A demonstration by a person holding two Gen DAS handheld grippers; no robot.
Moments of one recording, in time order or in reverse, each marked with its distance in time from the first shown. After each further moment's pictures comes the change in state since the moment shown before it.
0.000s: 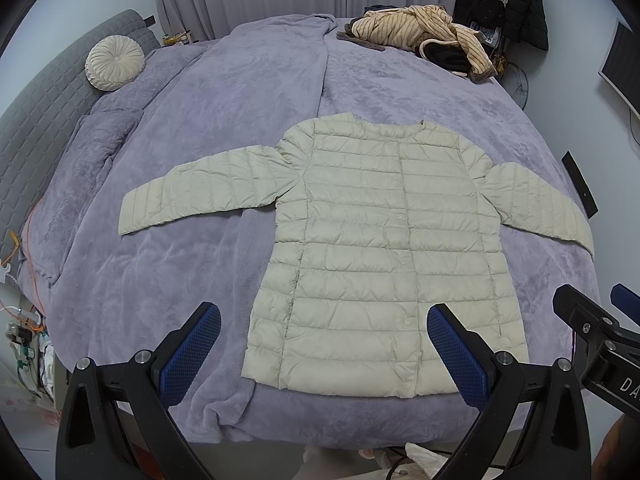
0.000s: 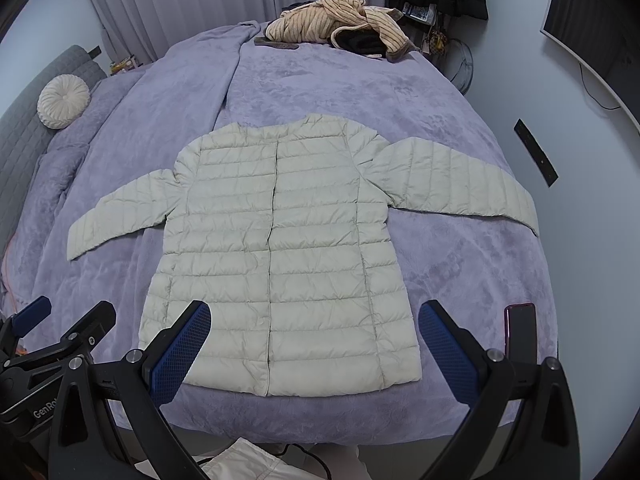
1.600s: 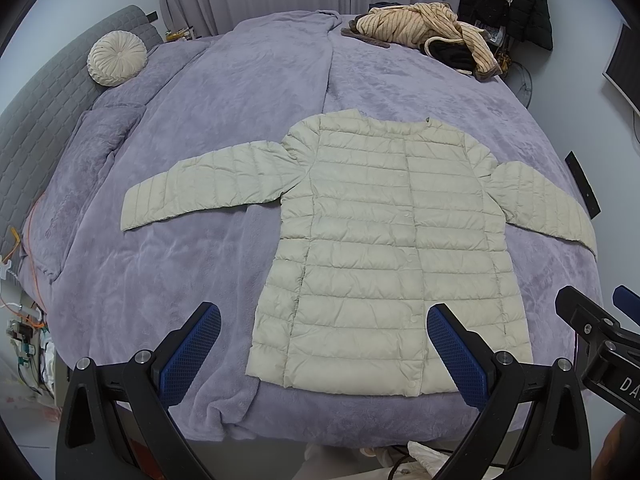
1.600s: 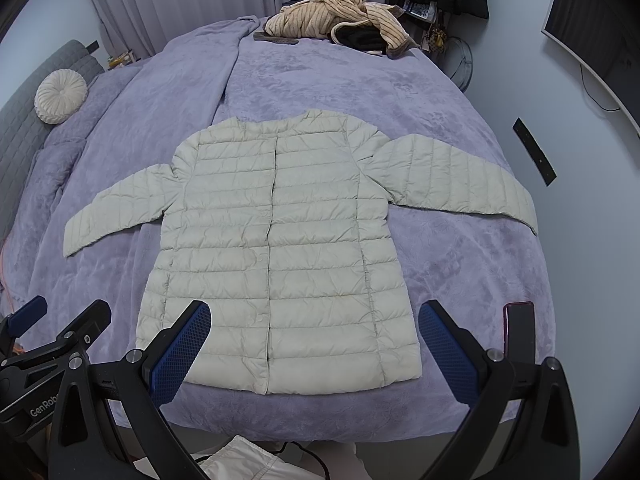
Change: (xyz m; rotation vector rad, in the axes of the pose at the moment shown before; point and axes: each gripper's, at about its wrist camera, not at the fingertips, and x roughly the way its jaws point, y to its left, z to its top) left arm 0.001 0.010 -0.004 0.000 0.008 0.002; right arm 0.009 -0.002 -0.008 0.009 0.025 0.008
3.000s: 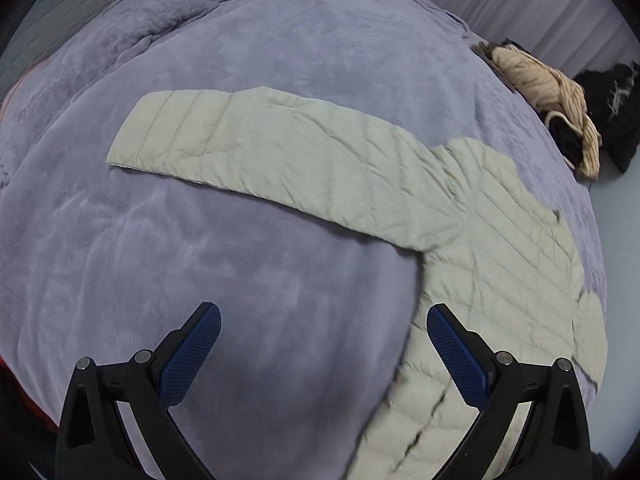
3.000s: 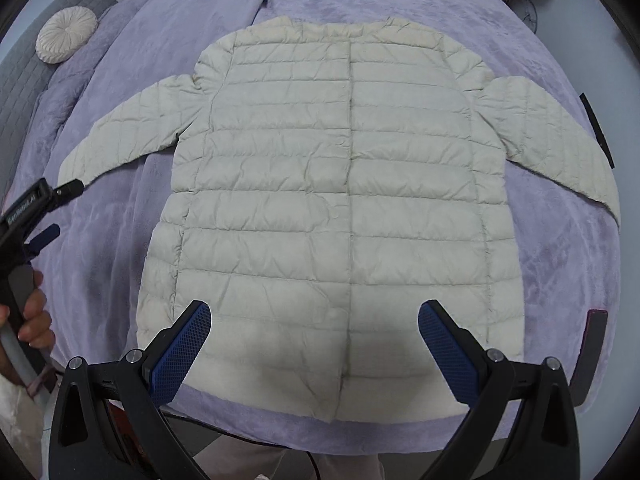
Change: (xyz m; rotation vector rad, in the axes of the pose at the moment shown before) left arm 0.210 0.213 0.051 -0.458 0.079 -0.078; right arm 0.145 0.097 0.010 -0.085 0.276 0.126
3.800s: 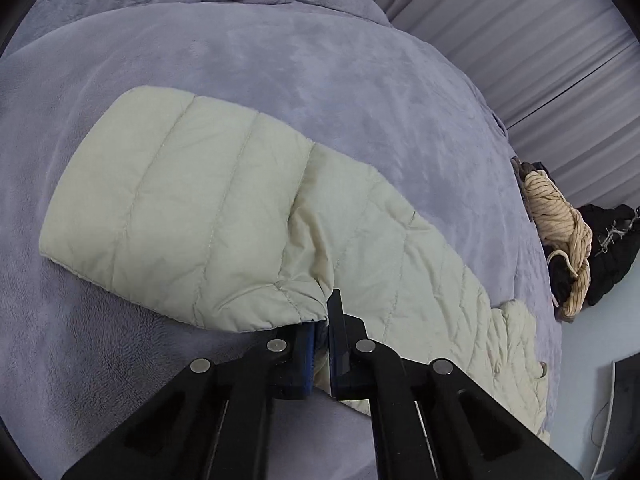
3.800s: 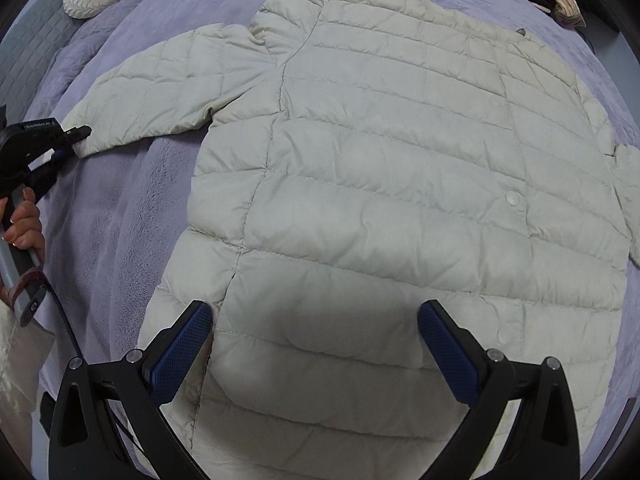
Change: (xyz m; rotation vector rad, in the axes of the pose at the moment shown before) left arm 0.101 0.094 0.097 -0.304 -0.170 -0.198; right arm 0.131 0.083 0.050 -0.162 -0.002 -0.006
